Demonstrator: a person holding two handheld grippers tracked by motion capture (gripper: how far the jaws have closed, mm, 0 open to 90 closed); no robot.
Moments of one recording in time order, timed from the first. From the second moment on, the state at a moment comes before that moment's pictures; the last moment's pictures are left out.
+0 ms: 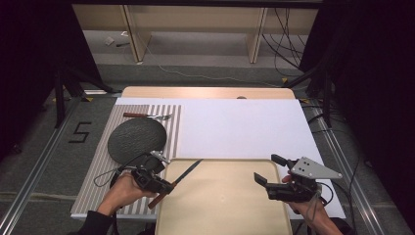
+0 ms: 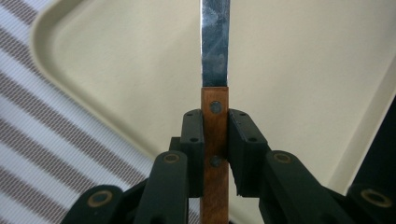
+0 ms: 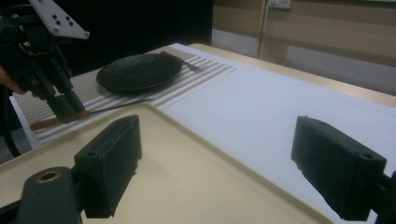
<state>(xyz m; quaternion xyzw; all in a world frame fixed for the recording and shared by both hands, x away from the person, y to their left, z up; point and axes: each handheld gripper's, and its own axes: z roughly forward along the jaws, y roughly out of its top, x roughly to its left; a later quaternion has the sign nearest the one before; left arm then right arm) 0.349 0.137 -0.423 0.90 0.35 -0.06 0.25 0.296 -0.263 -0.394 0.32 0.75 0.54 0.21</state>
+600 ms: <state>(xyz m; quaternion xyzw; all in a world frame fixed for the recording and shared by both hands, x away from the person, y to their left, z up) 0.333 0.108 -0.443 0.89 0.38 -0.08 0.25 0.296 -0.264 -0.394 0.32 0.75 0.54 0.21</state>
